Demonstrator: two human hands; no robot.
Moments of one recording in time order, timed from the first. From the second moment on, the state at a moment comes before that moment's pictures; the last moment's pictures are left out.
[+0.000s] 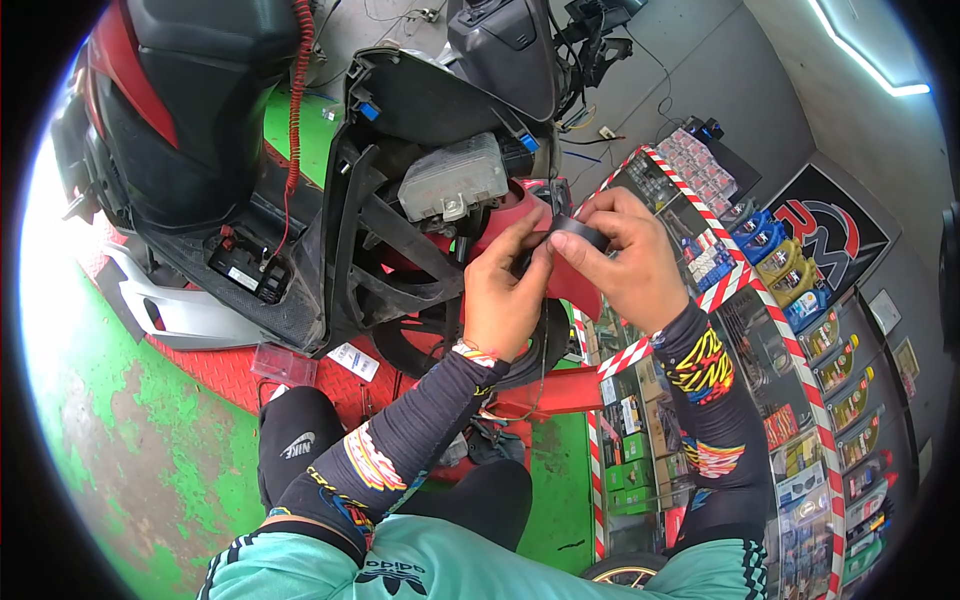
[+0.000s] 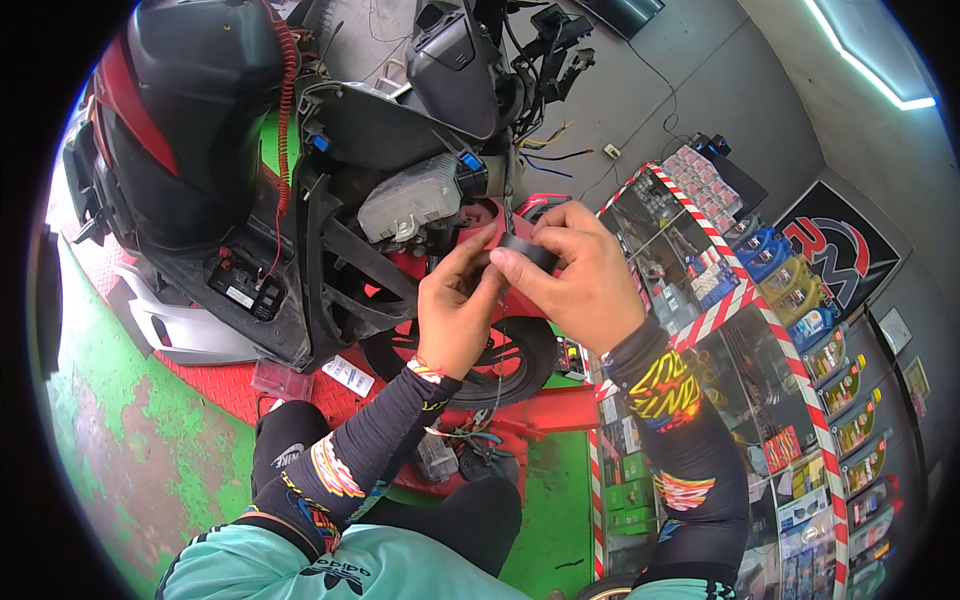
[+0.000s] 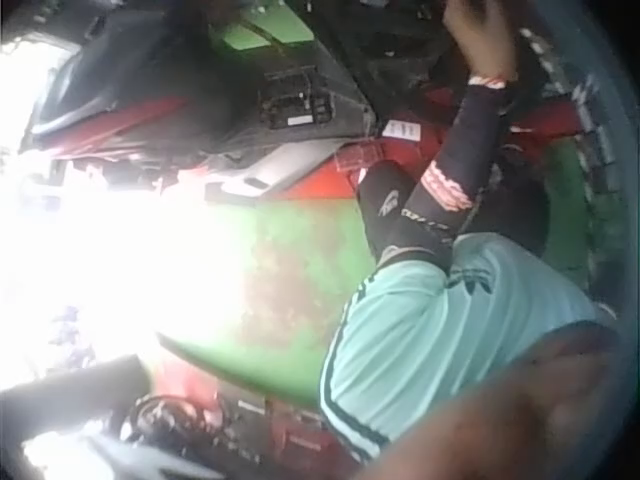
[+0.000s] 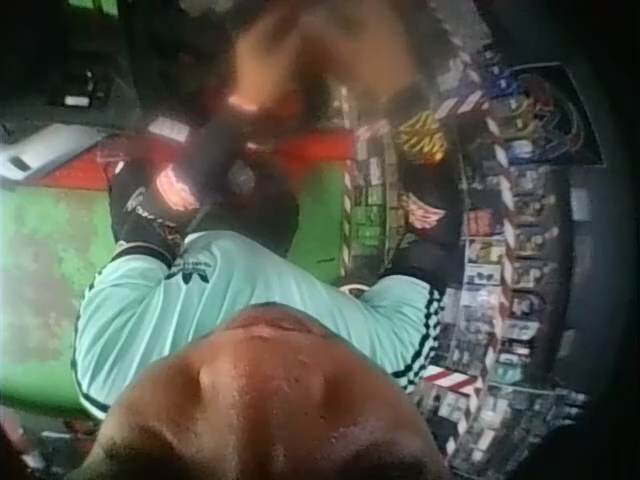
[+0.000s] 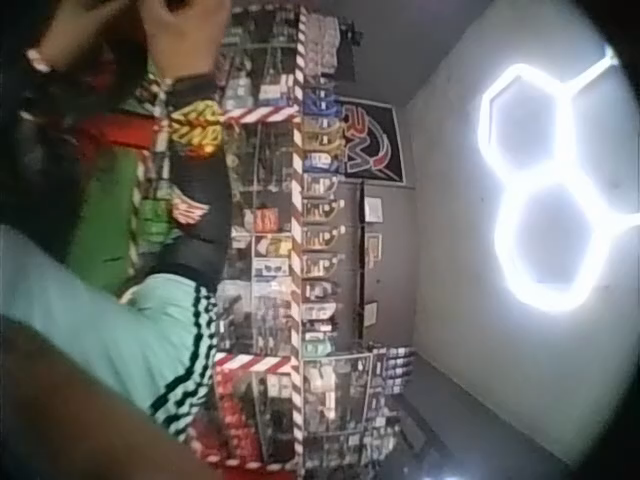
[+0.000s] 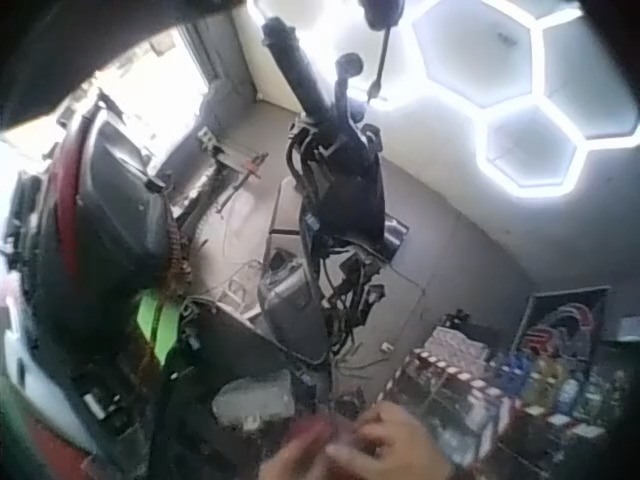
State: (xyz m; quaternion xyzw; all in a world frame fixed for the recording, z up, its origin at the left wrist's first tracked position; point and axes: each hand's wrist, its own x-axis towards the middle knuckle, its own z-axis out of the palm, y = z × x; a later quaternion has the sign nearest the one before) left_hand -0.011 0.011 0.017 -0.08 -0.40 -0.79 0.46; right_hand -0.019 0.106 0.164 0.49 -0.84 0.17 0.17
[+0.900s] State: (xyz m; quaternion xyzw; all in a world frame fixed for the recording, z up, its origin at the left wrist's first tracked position) left_hand 0.003 -0.028 0.026 -0.15 -0.45 -0.85 0.23; right_hand -0.091 0.116 0.115 0.46 -0.77 0.42 -0.12
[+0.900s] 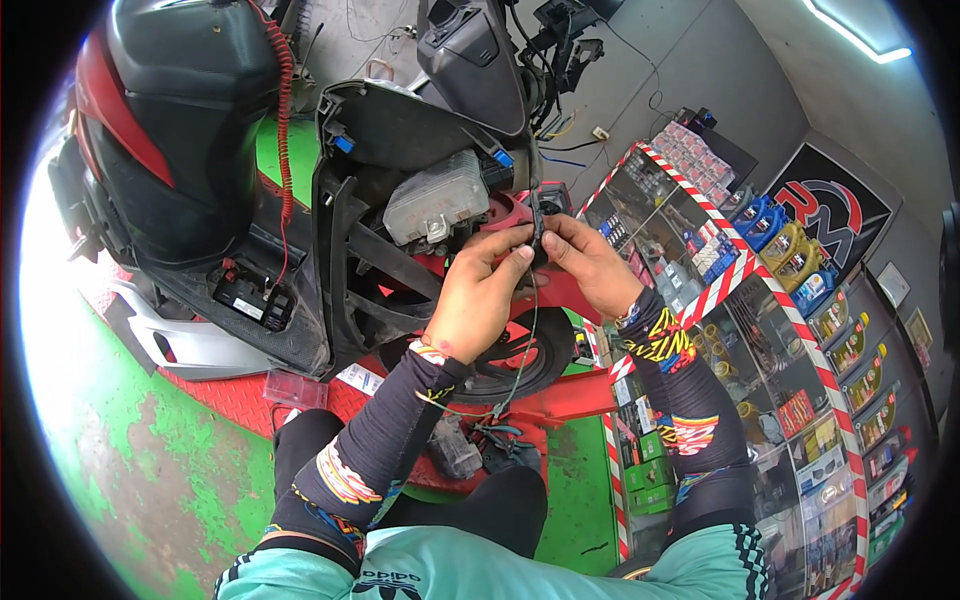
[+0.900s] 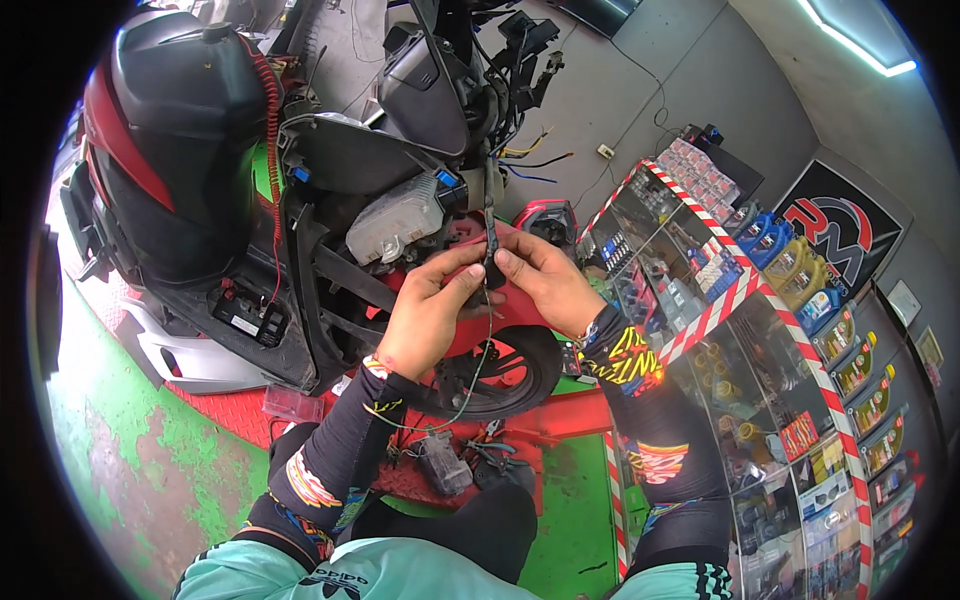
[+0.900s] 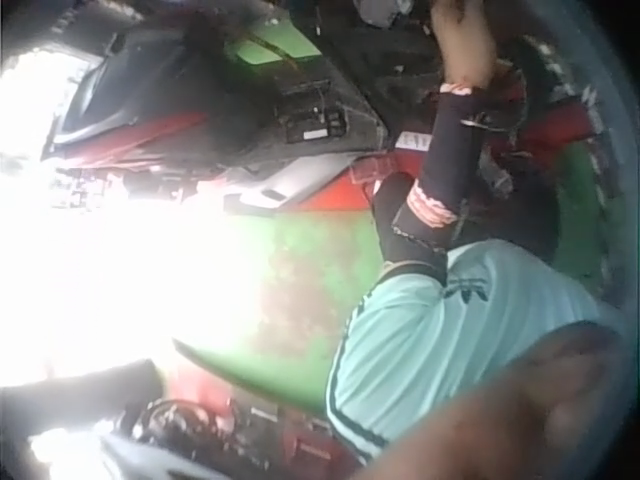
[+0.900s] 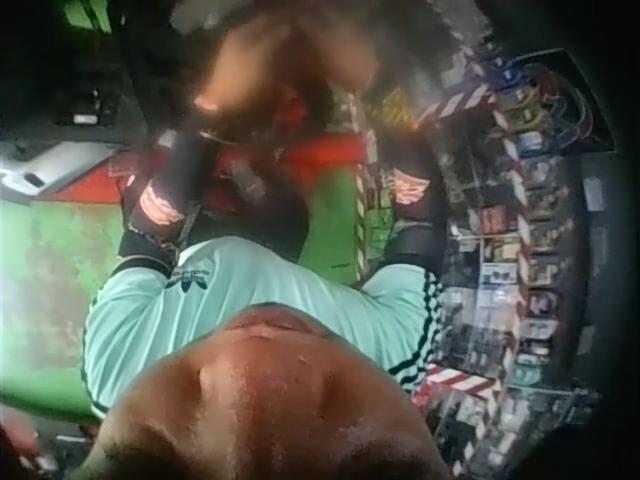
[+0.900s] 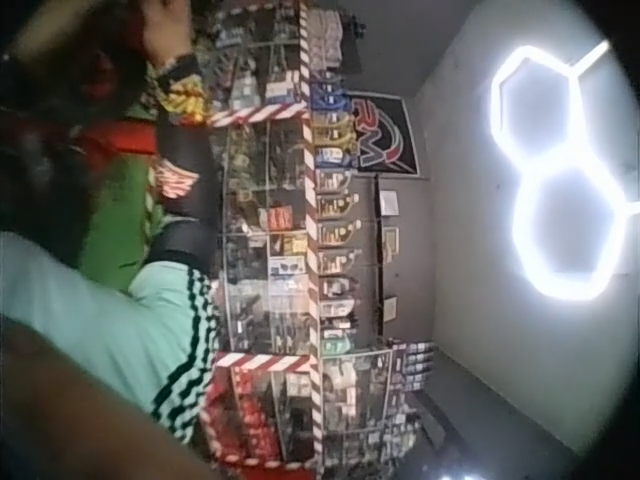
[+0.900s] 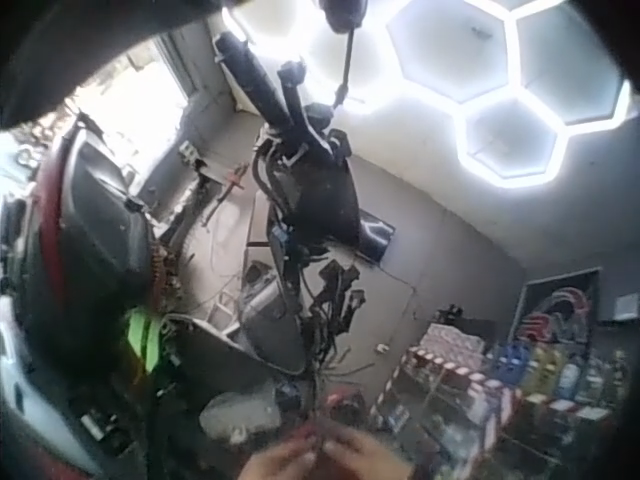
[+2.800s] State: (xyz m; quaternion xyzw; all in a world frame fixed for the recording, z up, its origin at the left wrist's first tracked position) left_hand -0.005 -0.038 0.028 -0.17 -0.51 -0.81 0.22; right_hand -0.061 0.162 0.117 0.48 -0.79 0.37 0.06
